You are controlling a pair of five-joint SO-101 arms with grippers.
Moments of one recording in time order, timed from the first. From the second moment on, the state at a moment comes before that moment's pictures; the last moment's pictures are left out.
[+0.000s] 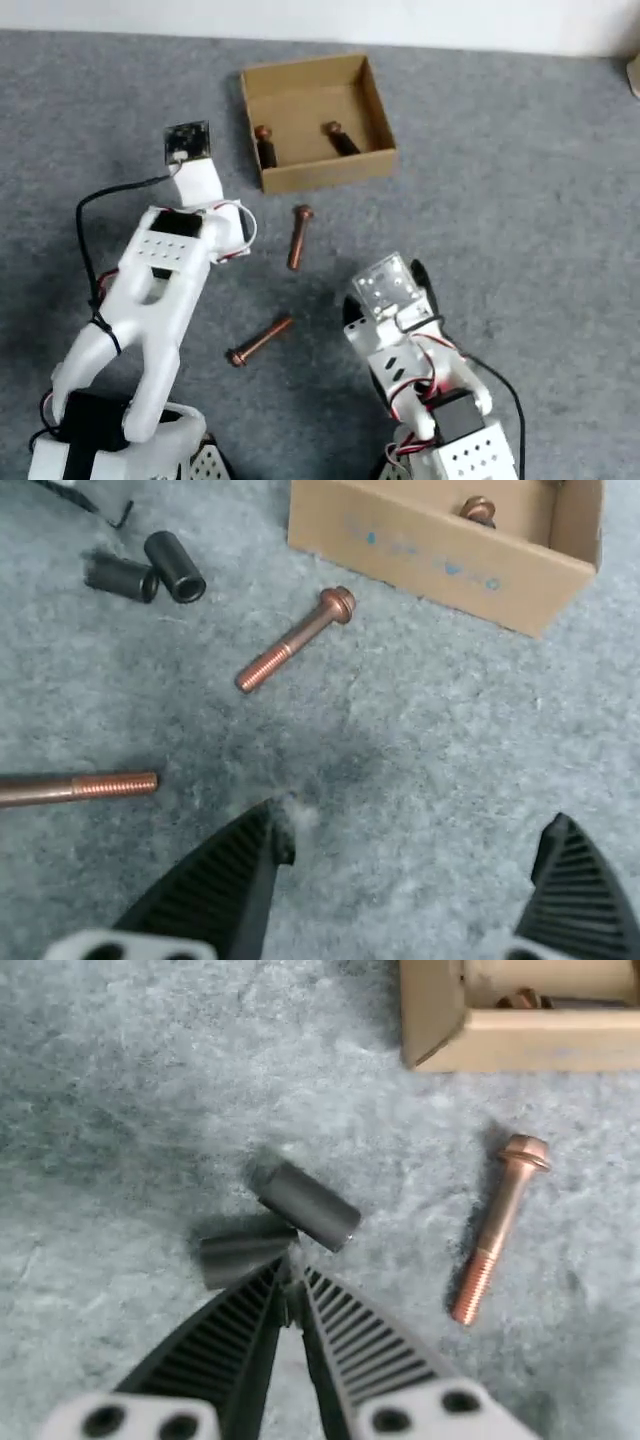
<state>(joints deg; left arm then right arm) 2.9 -14.9 39.3 46.8 24.2 -26.0 -98.6 88.9 50.8 14.5</state>
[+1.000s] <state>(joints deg) -6.9 -18.6 39.3 48.7 30.1 -44.4 -102.6 91.5 50.8 18.7</state>
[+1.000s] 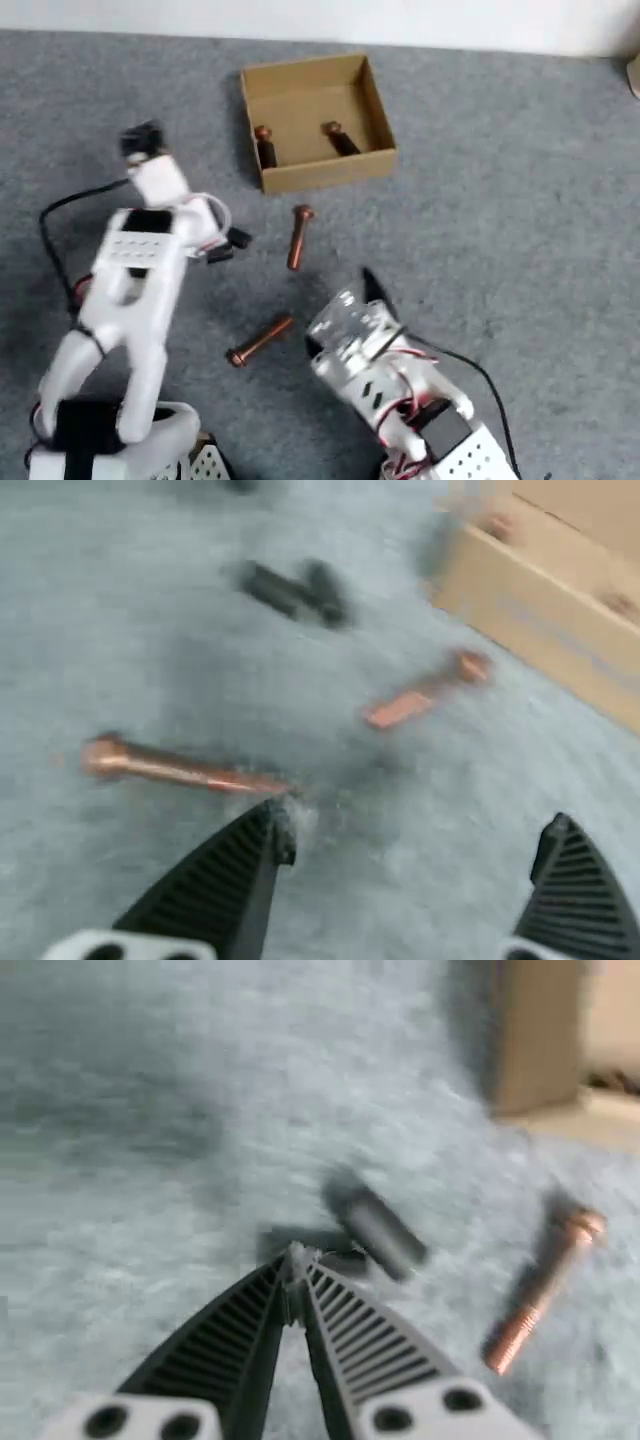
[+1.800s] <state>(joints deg) -26.7 -67.0 38.5 66.7 26.8 -52.9 -2.4 35.0 17.1 20.3</state>
